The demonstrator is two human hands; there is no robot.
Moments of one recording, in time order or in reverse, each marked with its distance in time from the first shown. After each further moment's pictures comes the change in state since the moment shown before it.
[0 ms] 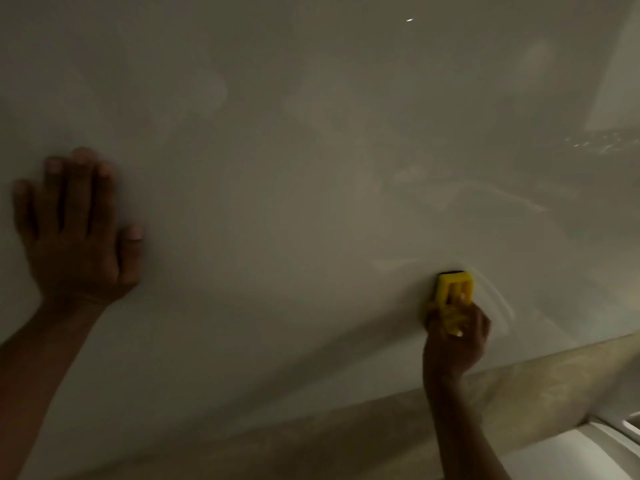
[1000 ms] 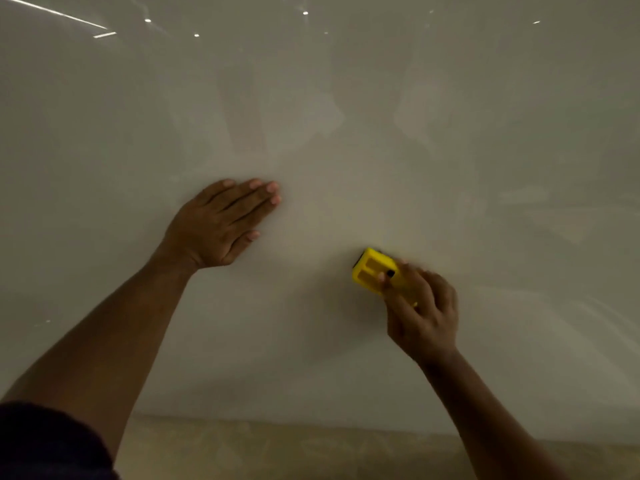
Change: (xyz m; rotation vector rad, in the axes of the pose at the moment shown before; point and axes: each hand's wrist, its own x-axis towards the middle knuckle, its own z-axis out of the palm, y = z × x) left_hand 0.025 -0.091 -0.072 0.186 0.014 0.592; right_hand -0.118 -0.150 0.099 0.079 -0.356 -1.178
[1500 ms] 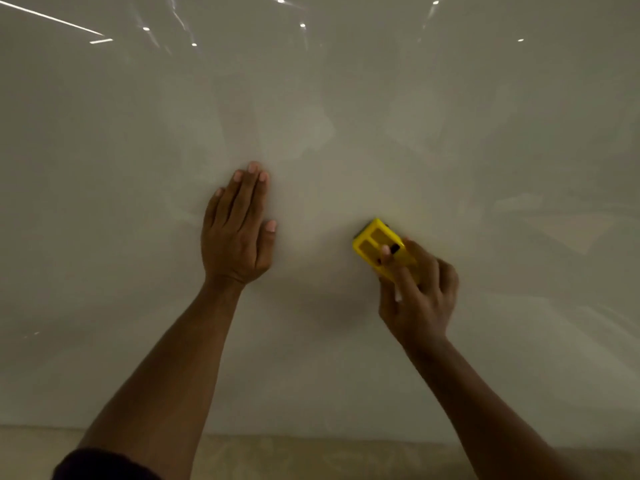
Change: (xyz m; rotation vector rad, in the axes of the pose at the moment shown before) left_hand -0.031 0.015 0.009 -0.042 0.187 -0.604; right_hand 0.062 -0.078 0.038 -0.011 0.074 0.173
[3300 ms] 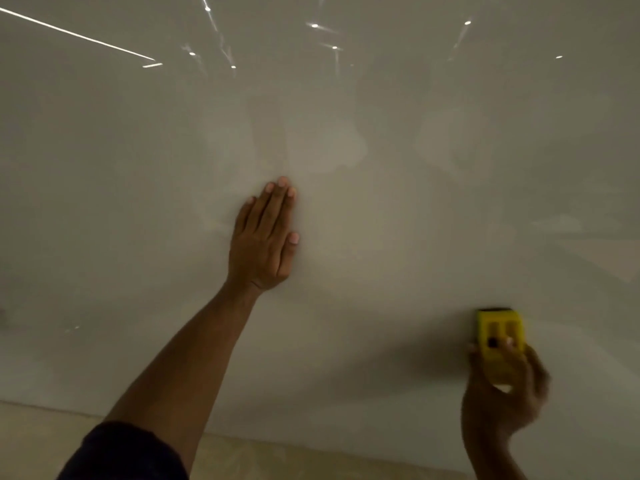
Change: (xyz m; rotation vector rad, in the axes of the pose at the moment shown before) left_hand 0.002 -0.009 -0.010 0.008 -0.081 0.060; right_hand -0.111 0.042 -0.015 0.235 0.291 0.636
